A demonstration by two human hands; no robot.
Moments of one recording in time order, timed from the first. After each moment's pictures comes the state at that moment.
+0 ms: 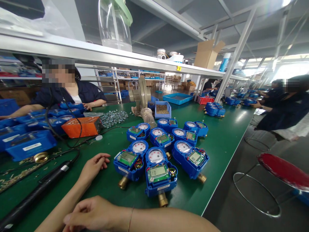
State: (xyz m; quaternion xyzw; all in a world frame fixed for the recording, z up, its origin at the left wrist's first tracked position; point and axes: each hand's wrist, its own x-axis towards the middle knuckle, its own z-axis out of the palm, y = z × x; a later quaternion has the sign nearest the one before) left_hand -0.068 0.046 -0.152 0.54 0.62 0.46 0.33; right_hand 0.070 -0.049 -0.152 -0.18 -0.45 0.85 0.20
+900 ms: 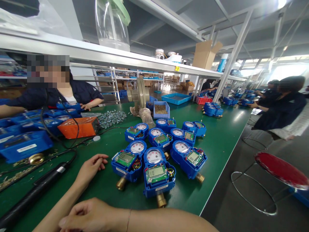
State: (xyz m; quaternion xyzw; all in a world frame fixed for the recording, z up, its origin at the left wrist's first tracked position) left_hand -0.073 0.050 -0.160 0.54 0.63 0.45 0.33; right_hand 0.077 -0.048 -0.145 -0.17 -0.48 0.85 0.16
